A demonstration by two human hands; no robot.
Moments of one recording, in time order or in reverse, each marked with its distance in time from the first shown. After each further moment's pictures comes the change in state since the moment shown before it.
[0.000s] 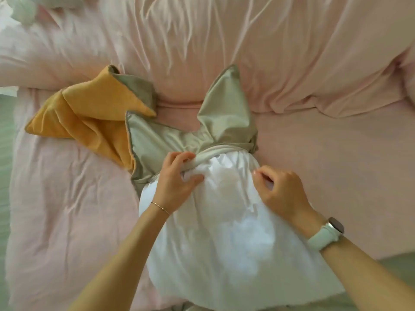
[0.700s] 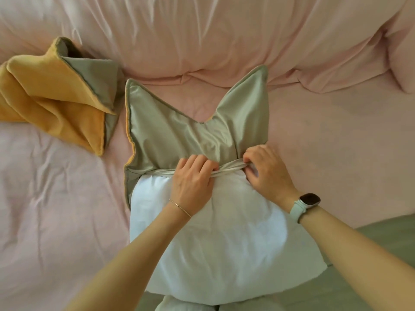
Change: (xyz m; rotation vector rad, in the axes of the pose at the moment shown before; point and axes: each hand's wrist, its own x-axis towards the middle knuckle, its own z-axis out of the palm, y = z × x) left_hand -0.021 0.018 0.080 0.418 0.072 0.508; right_hand -0.006 0.078 0.022 -0.169 0.018 -0.340
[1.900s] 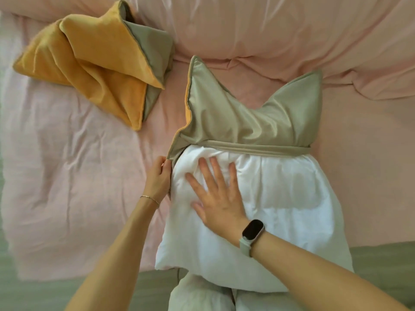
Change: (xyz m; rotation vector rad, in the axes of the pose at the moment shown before) left_hand -0.089 -0.115 -0.033 -0.631 -0.058 -1.114; right_hand -0.011 -0.164 0.100 -0.423 -0.423 -0.089
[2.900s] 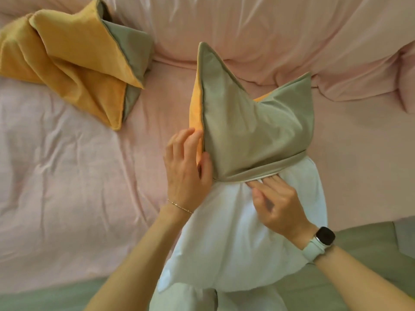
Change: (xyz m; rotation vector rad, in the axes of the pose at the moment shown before) left_hand -0.061 0.084 0.051 0.202 0.223 0.764; right_hand -0.067 0.101 -0.072 0.494 0.370 0.025
